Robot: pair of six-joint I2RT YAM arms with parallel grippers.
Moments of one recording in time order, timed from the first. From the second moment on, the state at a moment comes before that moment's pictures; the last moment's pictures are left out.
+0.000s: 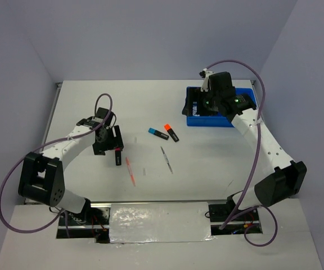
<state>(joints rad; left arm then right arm) -0.27 1.44 0.99 -0.76 -0.04 -0.55 0.35 1.43 1.51 -0.78 -0.16 0.27</state>
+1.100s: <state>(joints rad) -0.32 1.57 0.84 -0.50 -0.22 -0.81 0.37 1.35 1.49 -0.83 -0.28 0.27</state>
